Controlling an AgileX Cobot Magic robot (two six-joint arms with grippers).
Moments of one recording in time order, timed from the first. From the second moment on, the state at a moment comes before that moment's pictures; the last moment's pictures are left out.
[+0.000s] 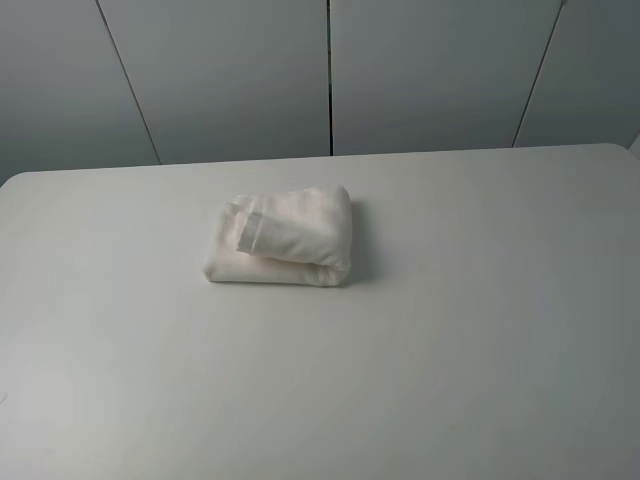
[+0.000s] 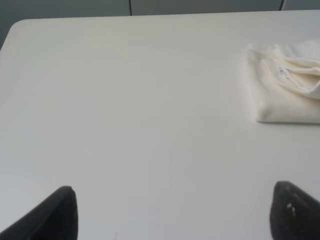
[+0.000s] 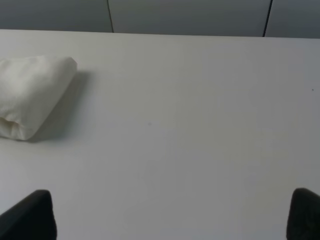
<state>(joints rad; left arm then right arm) 0.01 0.00 -0.51 -0.02 1.09 -0.02 0.12 0.00 -0.51 0.04 1.10 0.00</state>
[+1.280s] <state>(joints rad) 0.01 0.00 -0.51 -0.02 1.09 -0.02 0.12 0.00 -0.51 0.04 1.10 0.00</state>
